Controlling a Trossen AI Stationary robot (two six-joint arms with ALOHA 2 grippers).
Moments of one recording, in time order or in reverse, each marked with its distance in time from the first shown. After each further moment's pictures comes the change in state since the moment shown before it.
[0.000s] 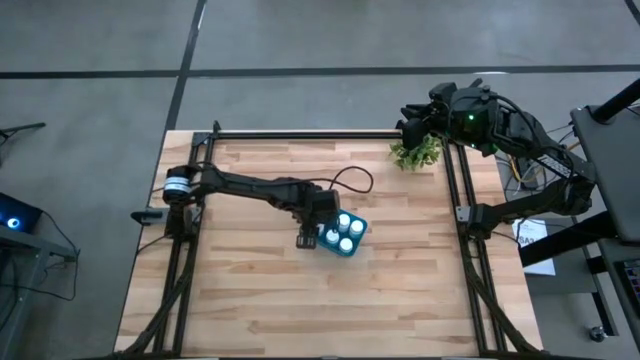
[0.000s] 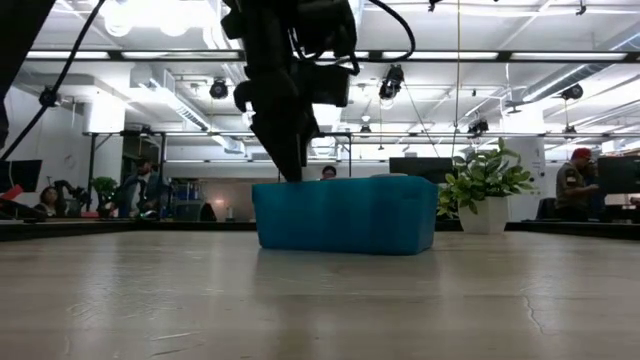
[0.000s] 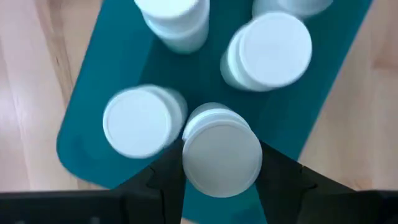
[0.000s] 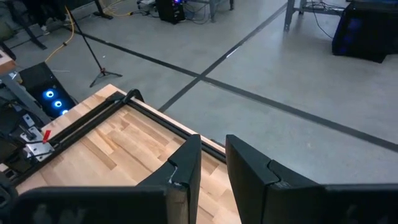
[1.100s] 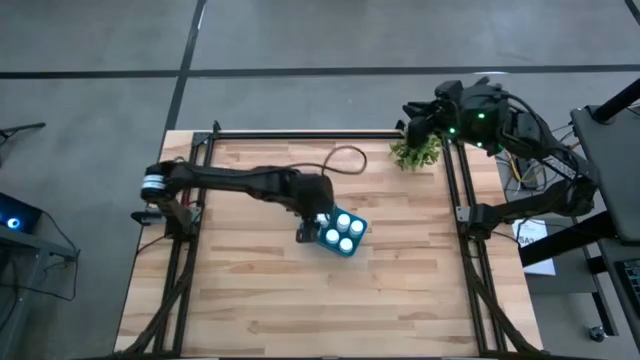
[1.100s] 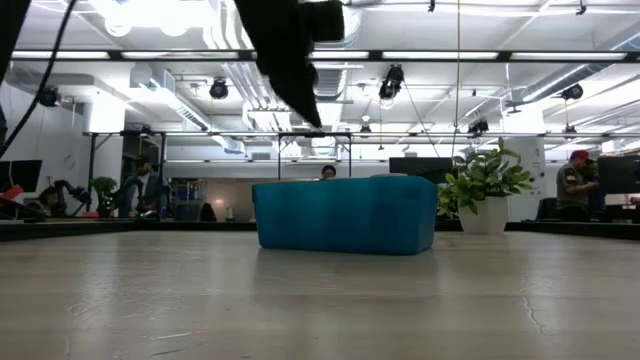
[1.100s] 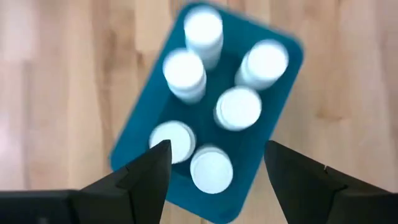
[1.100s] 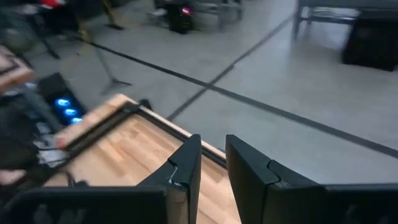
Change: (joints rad) left arm -0.003 -0.135 0.038 0.025 0.008 -0.052; right arm 0.001 -0.019 0.000 0.027 -0.013 -0.018
